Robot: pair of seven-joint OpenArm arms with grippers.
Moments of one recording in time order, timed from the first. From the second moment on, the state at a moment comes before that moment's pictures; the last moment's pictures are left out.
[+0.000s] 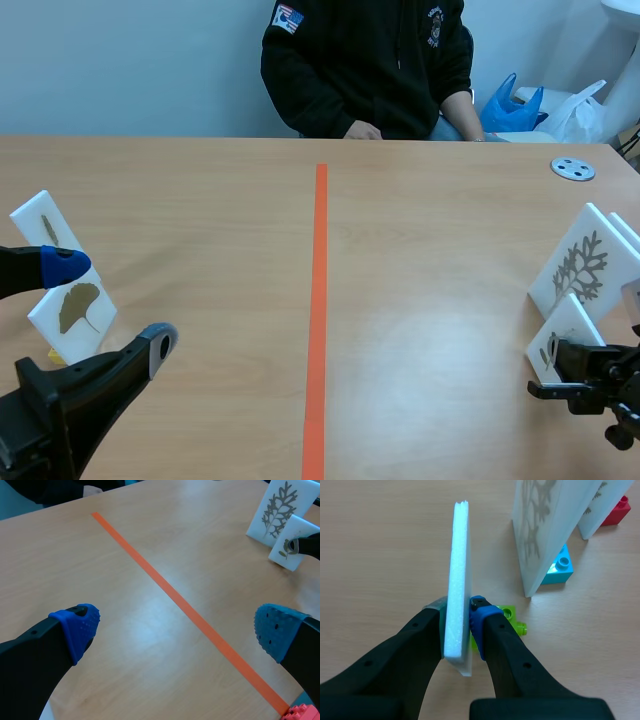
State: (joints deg) left arm 47.9 -32.4 -8.2 119.6 -21.5 -26.8 -4.6; right arm -21.9 17.9 10.7 76.1 17.7 19.7 3.8
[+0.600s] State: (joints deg) left arm 47.9 -32.4 -8.2 119.6 -21.5 -26.8 -4.6; right arm -21.9 17.9 10.7 76.0 14.6 19.7 5.5
